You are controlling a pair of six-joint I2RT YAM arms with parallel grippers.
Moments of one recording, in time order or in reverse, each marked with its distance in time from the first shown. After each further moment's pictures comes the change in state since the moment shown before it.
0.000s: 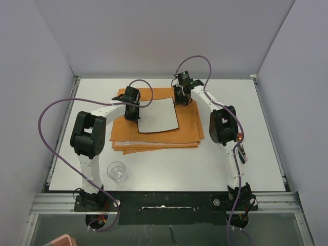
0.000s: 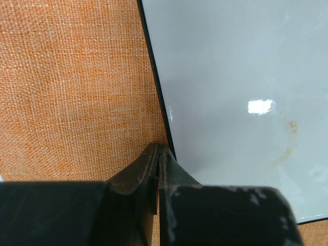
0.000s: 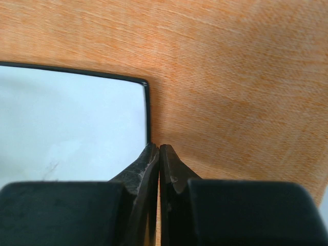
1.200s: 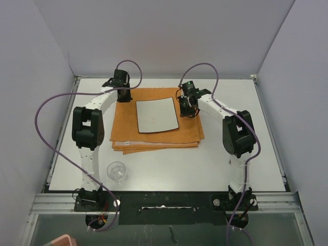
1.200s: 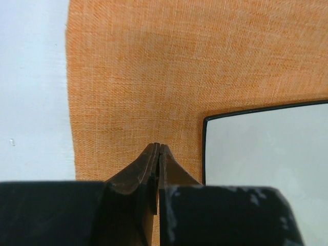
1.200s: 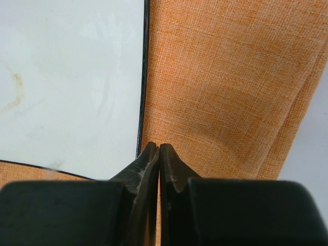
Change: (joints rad) left arm 0.140 0.142 0.367 -0.053 -0.010 0.005; right arm 0.026 -0.393 -0.537 0.079 0.031 -0.008
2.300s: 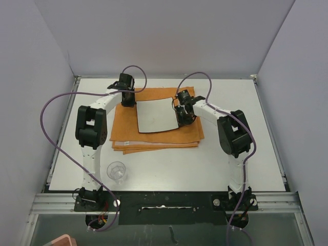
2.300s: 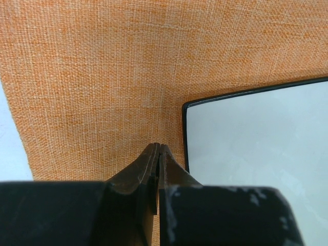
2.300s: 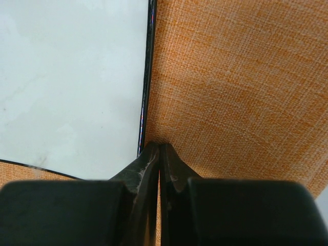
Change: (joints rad) left arm -0.039 0.051 -0.019 -0.016 0.037 -0.009; right arm 0.057 0.027 -0.098 0.017 -0.005 0.029
